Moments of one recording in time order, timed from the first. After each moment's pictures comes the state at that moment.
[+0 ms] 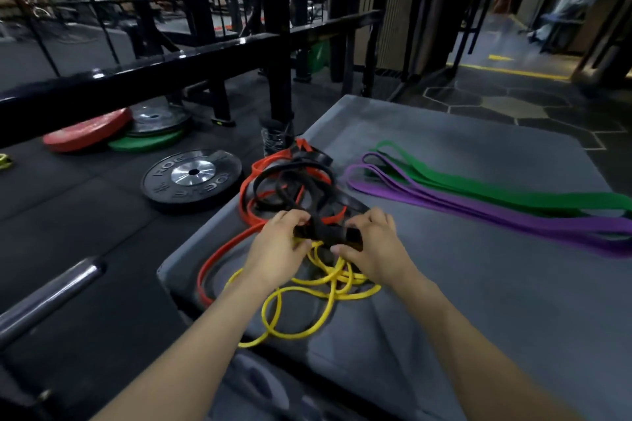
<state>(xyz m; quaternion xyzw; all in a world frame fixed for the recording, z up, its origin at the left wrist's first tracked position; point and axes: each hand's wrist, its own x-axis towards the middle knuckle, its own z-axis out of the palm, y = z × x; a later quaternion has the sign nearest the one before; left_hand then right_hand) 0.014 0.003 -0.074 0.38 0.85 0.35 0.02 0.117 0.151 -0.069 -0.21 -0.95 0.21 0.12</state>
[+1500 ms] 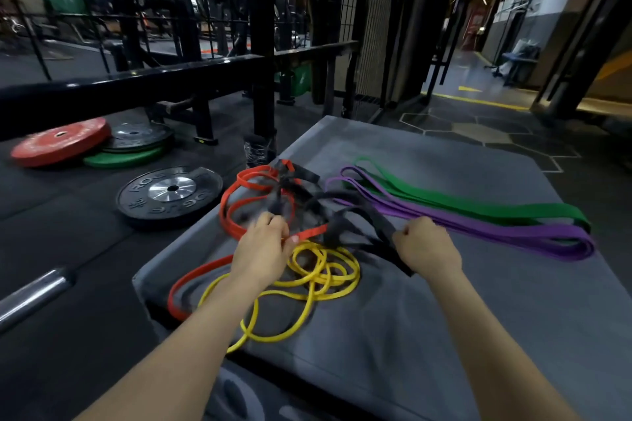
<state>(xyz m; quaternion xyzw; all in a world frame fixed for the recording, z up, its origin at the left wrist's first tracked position) 0.021 0.016 -0.076 0.37 0.88 0.28 -0.05 0.180 0.181 -0.023 -0.48 -0.83 0.26 0.12</state>
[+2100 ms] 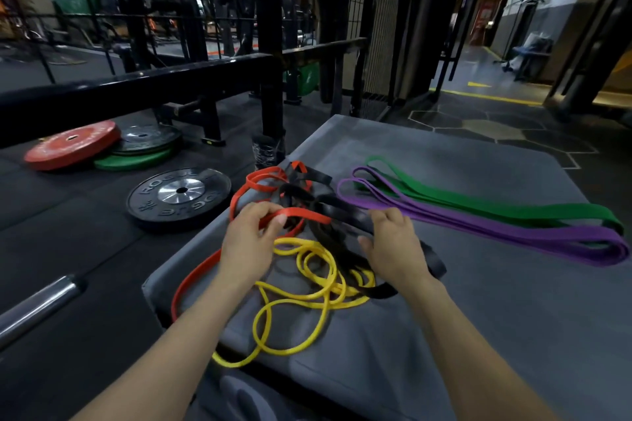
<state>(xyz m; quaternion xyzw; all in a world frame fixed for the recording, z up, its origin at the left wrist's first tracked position) 0.001 -0.004 -0.060 0.33 0.79 0.51 -0.07 0.134 0.154 -0.047 -0.31 -0.93 0.12 0.14</state>
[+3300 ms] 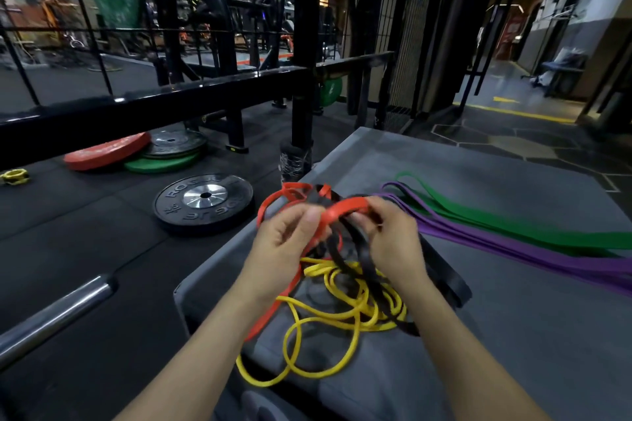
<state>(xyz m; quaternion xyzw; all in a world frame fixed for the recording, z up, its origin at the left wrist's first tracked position) 0.026 -0.022 -0.023 0.37 0.57 0.73 0.11 0.087 0.131 -0.028 -0.17 -0.87 0.29 0.36</state>
